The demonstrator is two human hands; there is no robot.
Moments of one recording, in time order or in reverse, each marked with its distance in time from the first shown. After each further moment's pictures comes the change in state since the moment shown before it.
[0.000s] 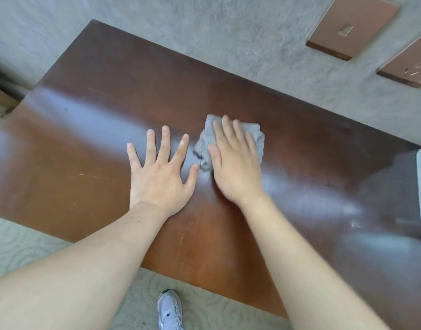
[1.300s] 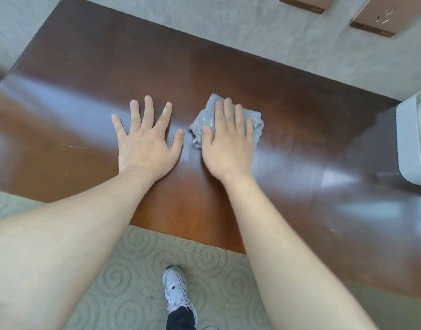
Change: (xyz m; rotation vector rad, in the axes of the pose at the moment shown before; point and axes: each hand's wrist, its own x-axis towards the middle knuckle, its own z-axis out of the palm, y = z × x) left_hand 0.001 -0.001 0.002 -0.035 0.065 0.002; right_hand -0.040 -0.005 0.012 0.080 0.057 0.274
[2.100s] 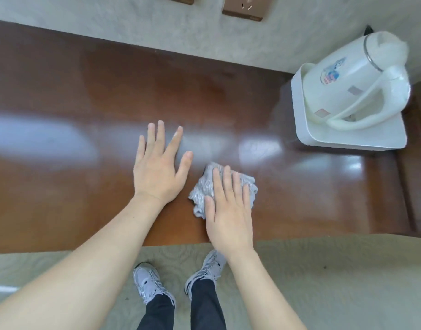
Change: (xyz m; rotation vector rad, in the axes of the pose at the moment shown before) left_hand -0.048 0.167 -0.006 -0.293 -0.101 0.338; right_hand -0.172 0.139 -0.043 0.008 -0.108 0.256
